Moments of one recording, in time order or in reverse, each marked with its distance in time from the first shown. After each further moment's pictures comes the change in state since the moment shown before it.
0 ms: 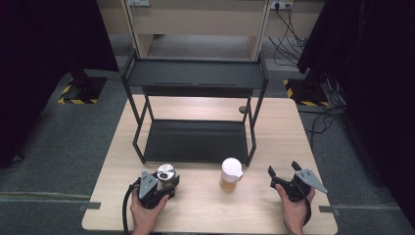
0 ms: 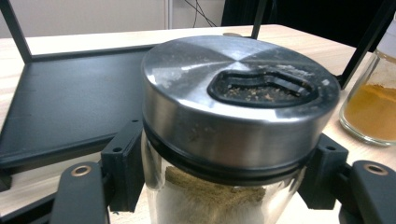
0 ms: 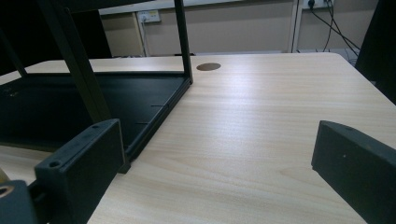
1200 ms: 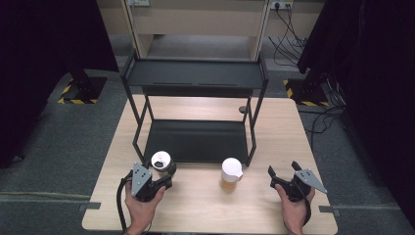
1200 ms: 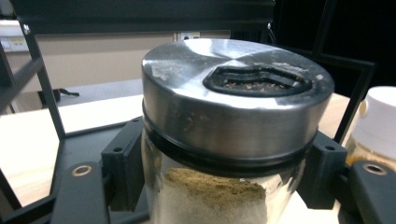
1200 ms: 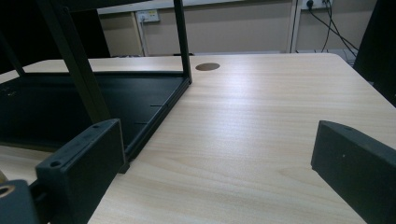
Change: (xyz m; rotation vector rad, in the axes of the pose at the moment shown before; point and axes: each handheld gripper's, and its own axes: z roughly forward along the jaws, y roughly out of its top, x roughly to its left) left arm -0.010 0.035 -0.015 -0.164 0.031 0.051; right arm 0.002 0.000 0.000 0.000 -0.006 -0.003
